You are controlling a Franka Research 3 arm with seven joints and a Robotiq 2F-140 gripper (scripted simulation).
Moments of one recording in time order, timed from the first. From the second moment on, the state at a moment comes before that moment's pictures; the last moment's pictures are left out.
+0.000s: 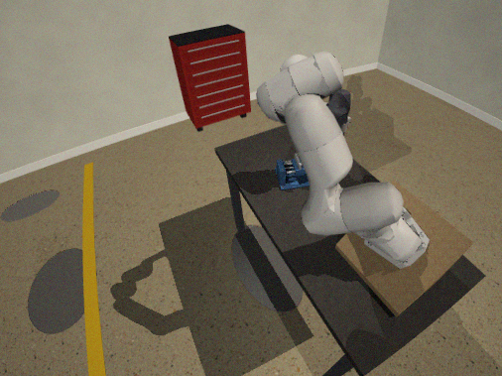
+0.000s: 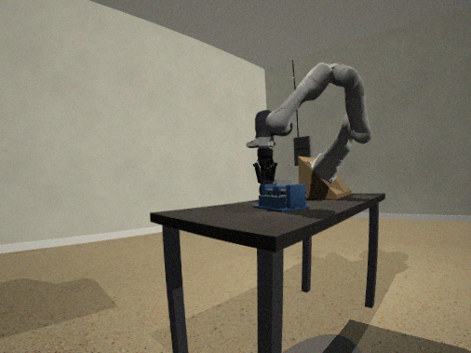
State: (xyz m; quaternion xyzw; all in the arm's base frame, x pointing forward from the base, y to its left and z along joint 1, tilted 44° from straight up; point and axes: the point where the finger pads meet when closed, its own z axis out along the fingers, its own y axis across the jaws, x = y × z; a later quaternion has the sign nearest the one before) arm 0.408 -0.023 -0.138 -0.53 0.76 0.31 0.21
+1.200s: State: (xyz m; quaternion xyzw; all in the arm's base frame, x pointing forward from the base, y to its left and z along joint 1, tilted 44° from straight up) arm 0.413 -0.061 -0.101 -0.53 0.76 0.31 0.21
